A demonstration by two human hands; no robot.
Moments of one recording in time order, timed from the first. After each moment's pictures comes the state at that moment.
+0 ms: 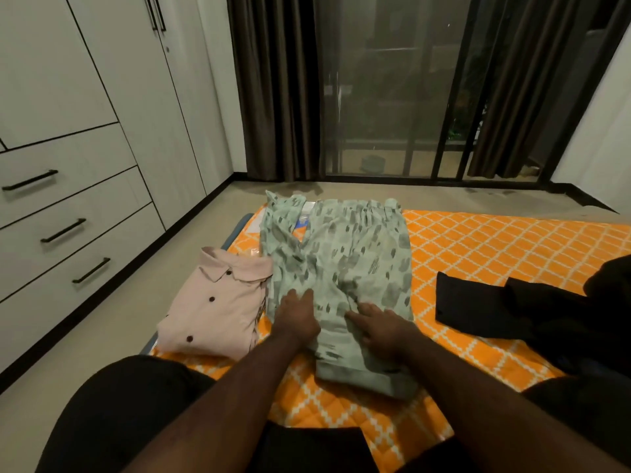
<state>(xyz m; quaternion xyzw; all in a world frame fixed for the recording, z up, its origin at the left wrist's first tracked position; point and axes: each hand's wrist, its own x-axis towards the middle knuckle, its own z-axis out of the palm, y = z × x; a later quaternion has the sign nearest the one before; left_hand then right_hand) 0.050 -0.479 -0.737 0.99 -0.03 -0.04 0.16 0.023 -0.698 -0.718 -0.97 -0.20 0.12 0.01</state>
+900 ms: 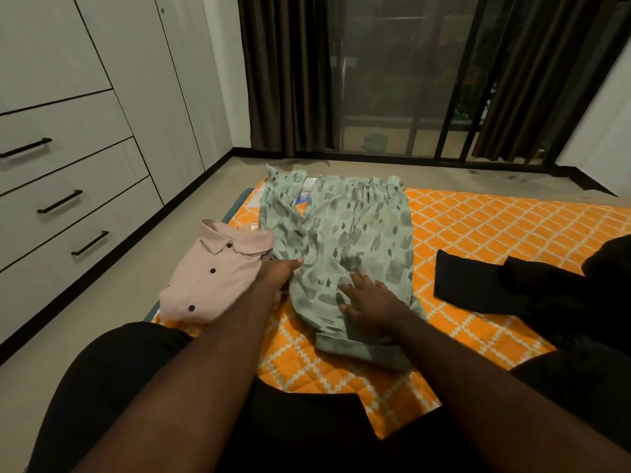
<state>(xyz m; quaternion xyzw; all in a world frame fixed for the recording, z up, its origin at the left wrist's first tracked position) 0.063 -0.457 -0.696 0.67 0.25 -0.10 0.69 0.028 -0.682 -0.730 -0.98 -0.18 0.10 0.07</state>
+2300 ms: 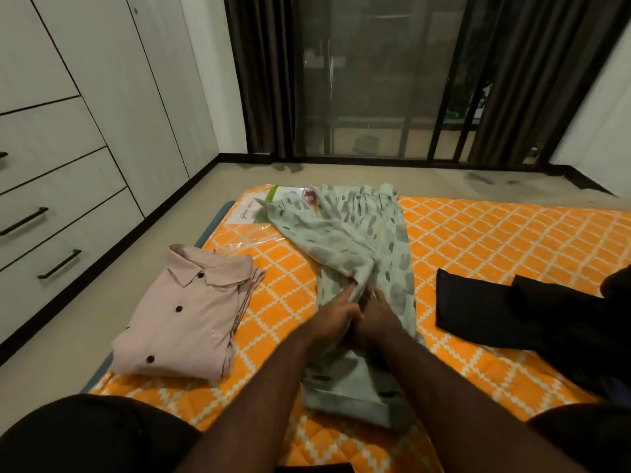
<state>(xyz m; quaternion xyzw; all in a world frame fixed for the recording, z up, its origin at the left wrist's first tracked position) 0.063 -0.567 -0.706 0.68 -0.07 -0.23 0.70 0.090 -0.700 -0.755 -0.98 -0.14 0.05 0.13</state>
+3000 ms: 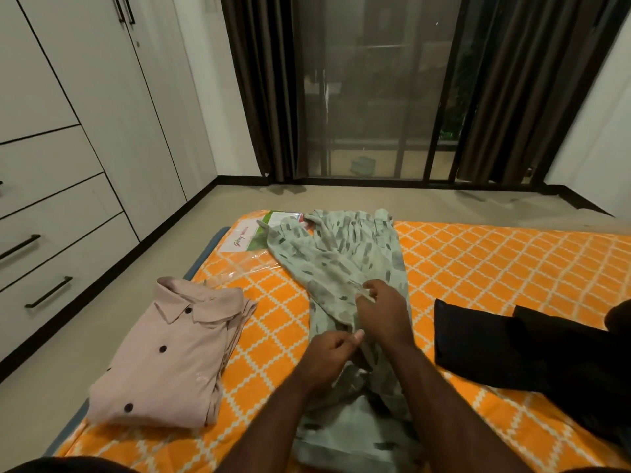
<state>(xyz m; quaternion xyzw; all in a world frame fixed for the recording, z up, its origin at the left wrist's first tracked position) 0.073 -0.565 -0.723 0.82 -0.12 -0.09 0.55 0.119 -0.707 -0.694 -0.88 0.12 -0.10 0.44</state>
